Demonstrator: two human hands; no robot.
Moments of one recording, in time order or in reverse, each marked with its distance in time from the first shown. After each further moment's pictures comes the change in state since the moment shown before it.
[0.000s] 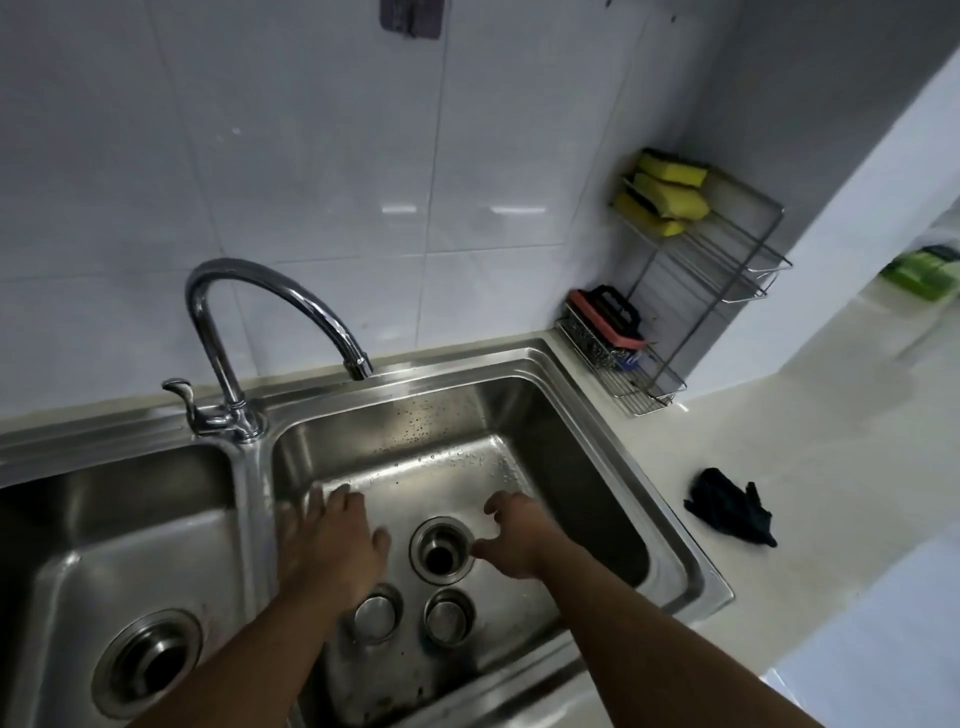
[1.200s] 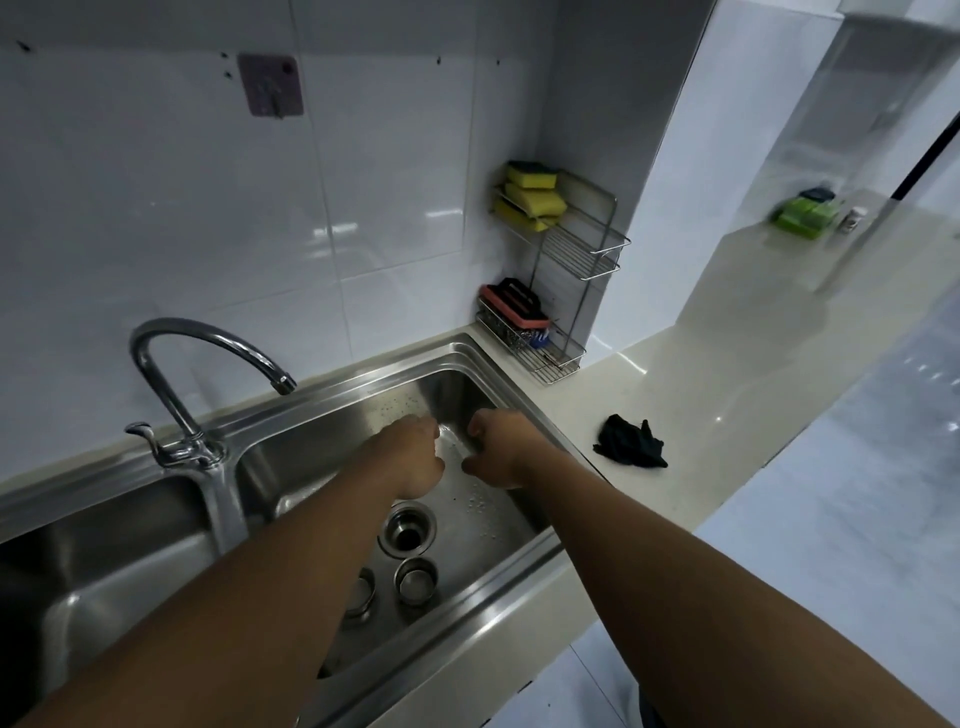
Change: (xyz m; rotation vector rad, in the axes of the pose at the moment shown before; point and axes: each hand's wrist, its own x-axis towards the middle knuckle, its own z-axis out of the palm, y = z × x) left_hand -0.037 0.143 -0.123 -0.072 -0.083 0.403; right_hand -0.107 -0.006 -0.122 -0.065 0.220 -0.082
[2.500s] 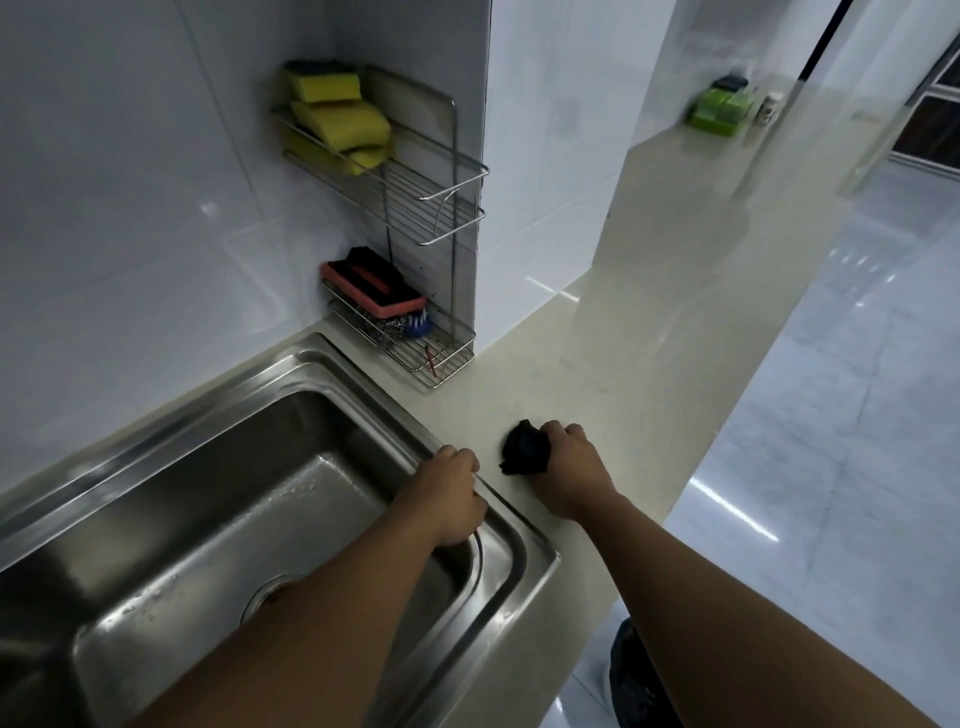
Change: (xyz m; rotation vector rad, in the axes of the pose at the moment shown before) left_hand 0.174 0.159 0.139 -0.098 -0.226 0.182; right_hand 0.065 0.292 0.040 0.183 0.173 0.457
